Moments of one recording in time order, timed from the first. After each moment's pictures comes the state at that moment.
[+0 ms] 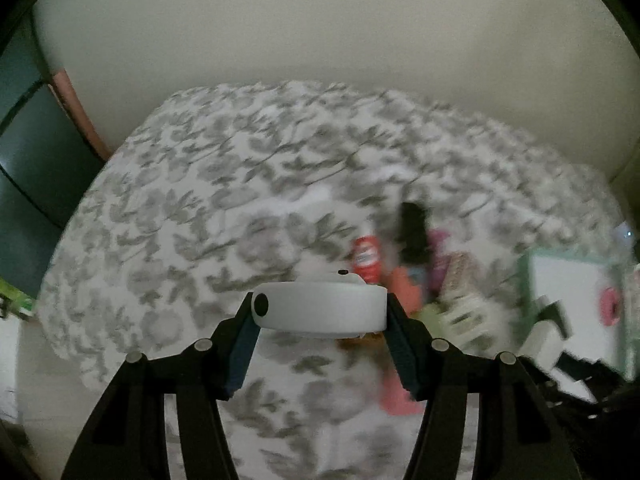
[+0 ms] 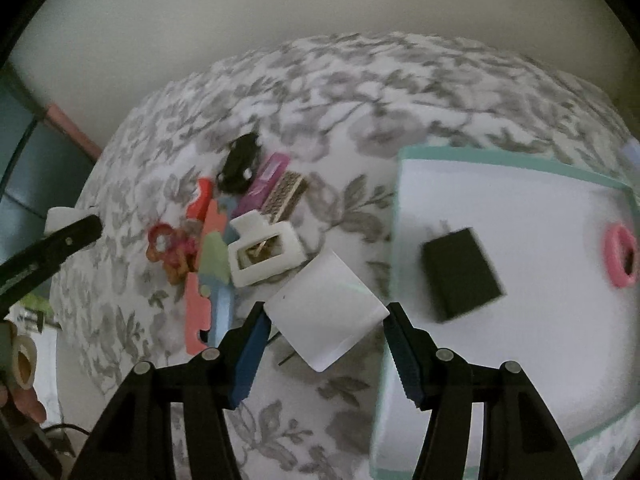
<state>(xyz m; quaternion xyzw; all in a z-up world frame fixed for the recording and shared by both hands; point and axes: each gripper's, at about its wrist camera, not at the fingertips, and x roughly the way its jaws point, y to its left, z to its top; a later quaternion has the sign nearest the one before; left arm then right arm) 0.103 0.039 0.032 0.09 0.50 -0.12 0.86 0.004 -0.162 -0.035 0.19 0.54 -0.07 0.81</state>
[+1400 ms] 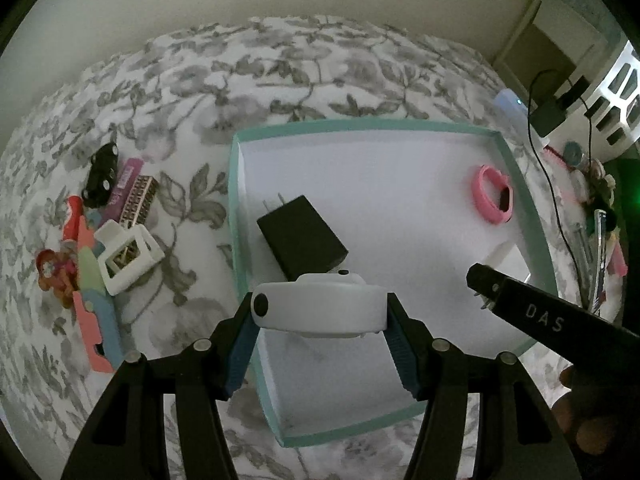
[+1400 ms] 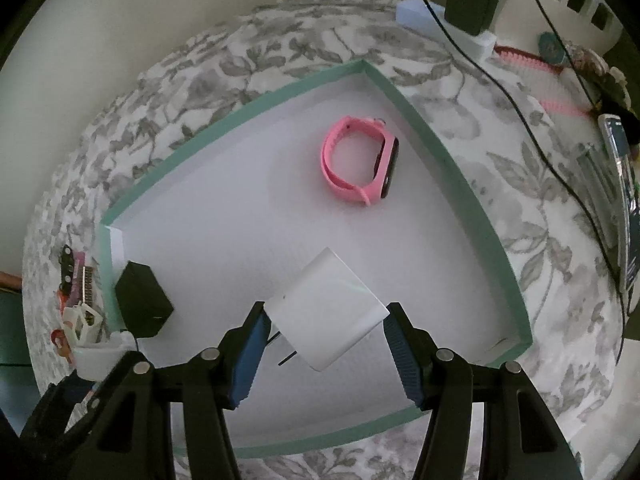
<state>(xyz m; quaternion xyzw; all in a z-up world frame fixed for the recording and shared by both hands) -0.009 -0.169 -0.030 0.15 0.58 -0.29 0.75 -0.103 -0.345 -0.058 0.32 0.56 -0.27 0.71</state>
